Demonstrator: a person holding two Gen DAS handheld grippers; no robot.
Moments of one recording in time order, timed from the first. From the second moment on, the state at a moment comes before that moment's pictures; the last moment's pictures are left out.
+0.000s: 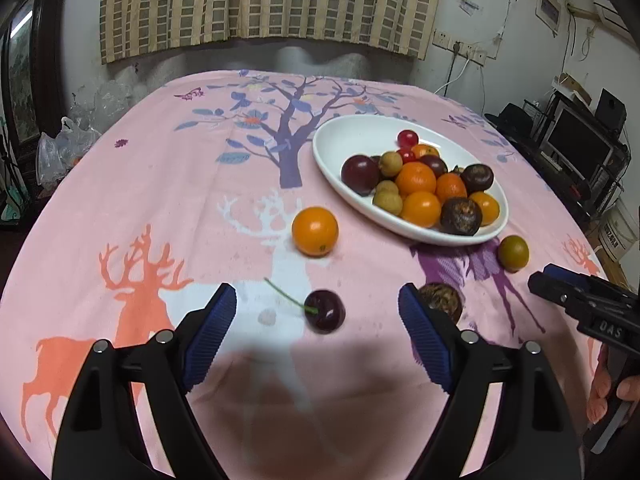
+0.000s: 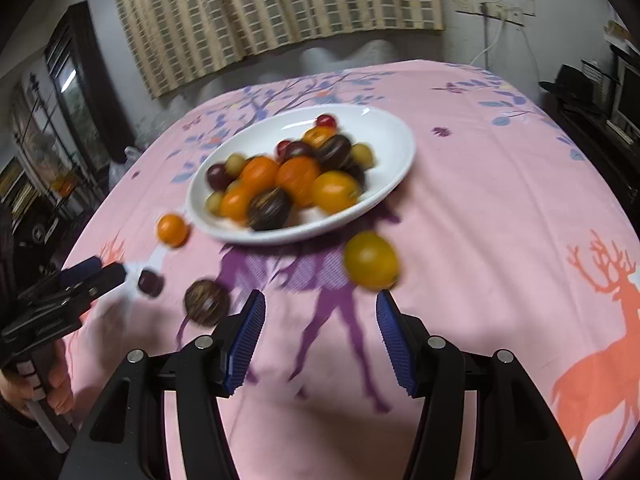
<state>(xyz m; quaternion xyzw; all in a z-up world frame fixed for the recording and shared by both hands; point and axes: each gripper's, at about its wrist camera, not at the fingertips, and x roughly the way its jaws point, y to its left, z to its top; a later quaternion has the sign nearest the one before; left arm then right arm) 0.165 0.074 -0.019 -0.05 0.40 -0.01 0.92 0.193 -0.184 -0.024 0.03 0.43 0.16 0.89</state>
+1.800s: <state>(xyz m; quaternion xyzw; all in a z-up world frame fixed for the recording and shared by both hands) 0.183 0.042 -0.022 -0.02 0.42 -0.04 0.91 0.198 -0.141 -0.005 0.02 0.40 0.22 0.89</state>
